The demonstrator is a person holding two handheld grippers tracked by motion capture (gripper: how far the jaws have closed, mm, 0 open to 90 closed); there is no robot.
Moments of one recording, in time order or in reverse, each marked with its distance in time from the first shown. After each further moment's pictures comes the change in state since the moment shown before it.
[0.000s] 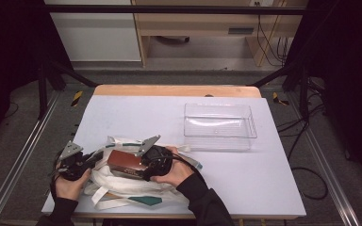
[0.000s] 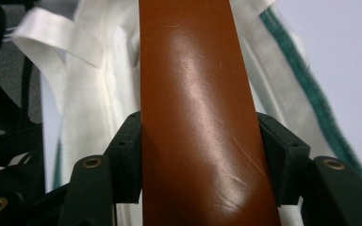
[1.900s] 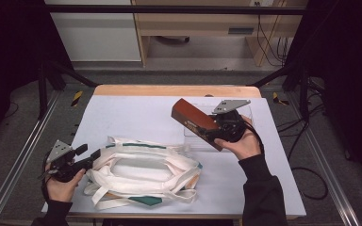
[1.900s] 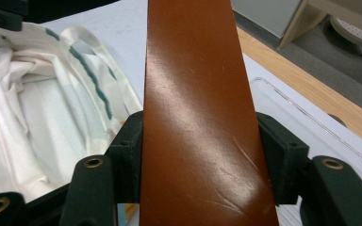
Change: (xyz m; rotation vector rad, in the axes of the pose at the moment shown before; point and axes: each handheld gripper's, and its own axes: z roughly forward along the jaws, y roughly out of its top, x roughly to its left) left arm 0.000 0.010 -0.026 -0.121 0.031 -0.006; right arm -0.098 -0.064 -0.168 -0.176 -0.307 0.224
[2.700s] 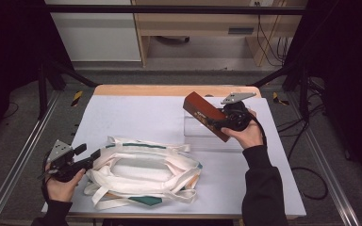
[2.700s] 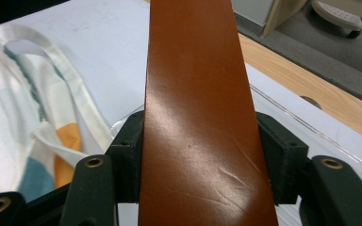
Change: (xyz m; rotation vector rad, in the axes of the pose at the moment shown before) left arm 0.001 -0.001 0.001 0.000 0.014 0.003; right arm -0.053 -0.017 0.025 0.005 -0.044 0.087
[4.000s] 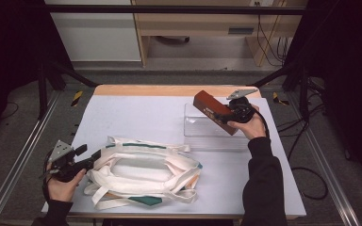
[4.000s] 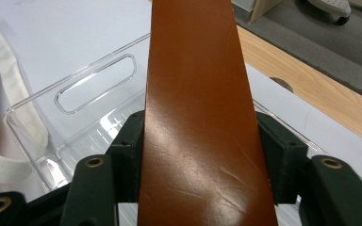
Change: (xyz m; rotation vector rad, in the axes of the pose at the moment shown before) left arm 0.001 -0.002 0.003 0.019 0.002 0.002; right arm -0.056 -0.021 0.034 0.044 -0.030 -0.004
